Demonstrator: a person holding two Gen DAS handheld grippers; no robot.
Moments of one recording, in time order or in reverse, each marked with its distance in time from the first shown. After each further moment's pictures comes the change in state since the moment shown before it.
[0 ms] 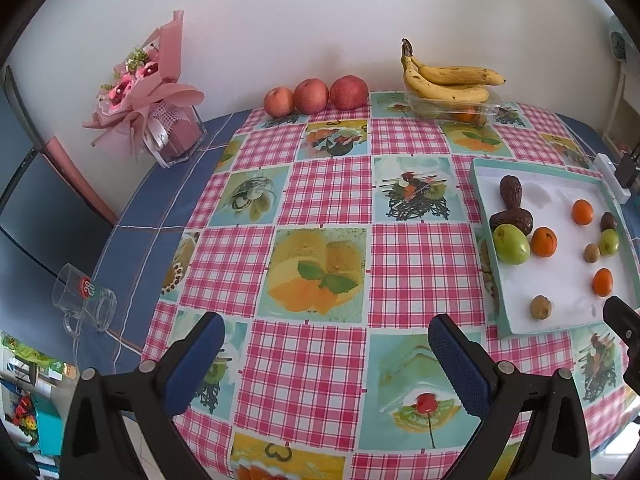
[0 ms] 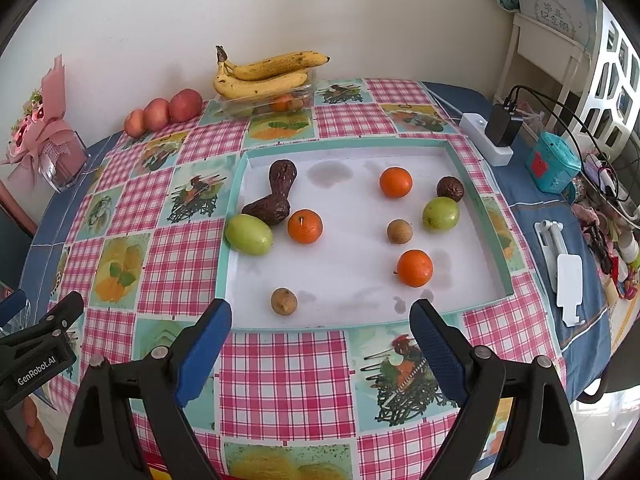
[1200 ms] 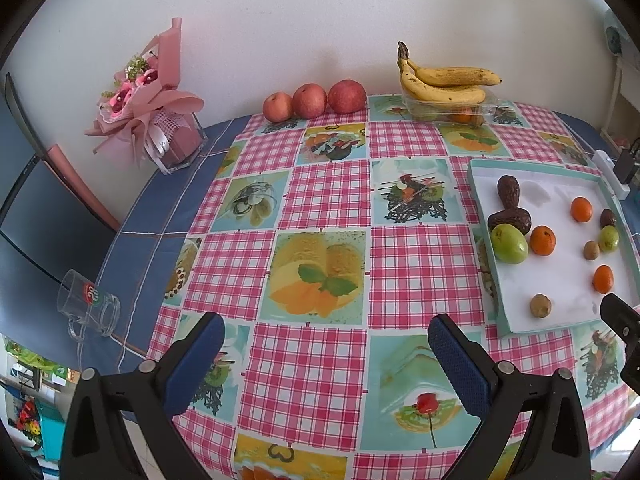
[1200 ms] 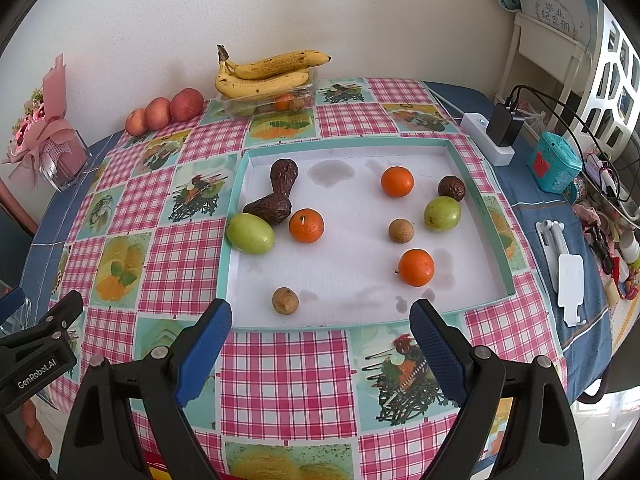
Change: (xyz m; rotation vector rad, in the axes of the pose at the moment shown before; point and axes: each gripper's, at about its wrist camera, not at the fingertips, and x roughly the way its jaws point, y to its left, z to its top) left arm -0.003 -0.002 0.001 0.016 -0.013 0.006; right arm 0.001 0.000 -0.001 -0.001 0.001 0.003
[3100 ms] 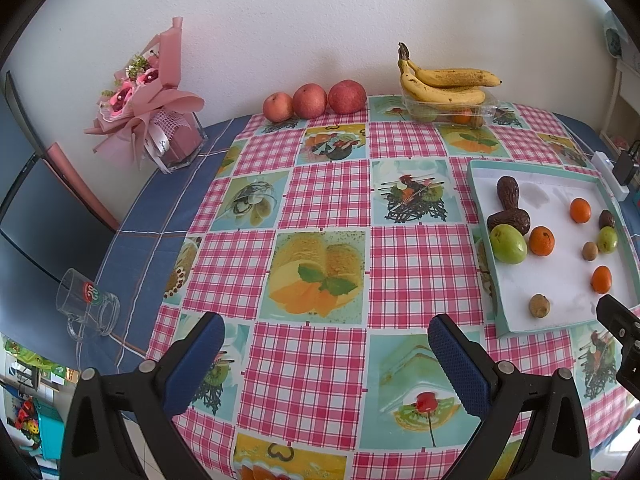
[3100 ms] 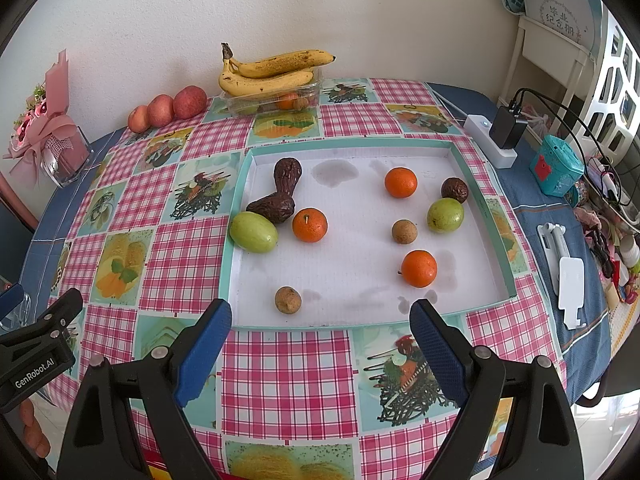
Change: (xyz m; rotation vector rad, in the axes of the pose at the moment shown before) left arm -0.001 0.004 0.000 0.003 -0.005 -0.009; right arm 0.001 0.002 0.000 -0.021 0.004 0.004
